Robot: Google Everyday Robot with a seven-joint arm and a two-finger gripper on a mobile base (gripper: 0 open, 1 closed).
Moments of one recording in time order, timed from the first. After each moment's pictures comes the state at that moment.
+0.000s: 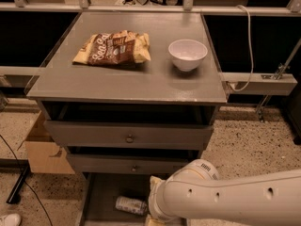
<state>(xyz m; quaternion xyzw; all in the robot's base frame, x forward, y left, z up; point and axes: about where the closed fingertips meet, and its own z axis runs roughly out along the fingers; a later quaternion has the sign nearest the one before) 0.350 0.006 0.563 -0.64 0.74 0.09 0.18</state>
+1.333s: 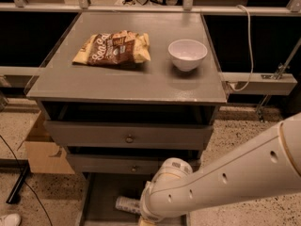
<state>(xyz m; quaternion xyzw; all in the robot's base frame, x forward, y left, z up) 0.355 0.018 0.513 -0.63 0.76 0.08 0.13</state>
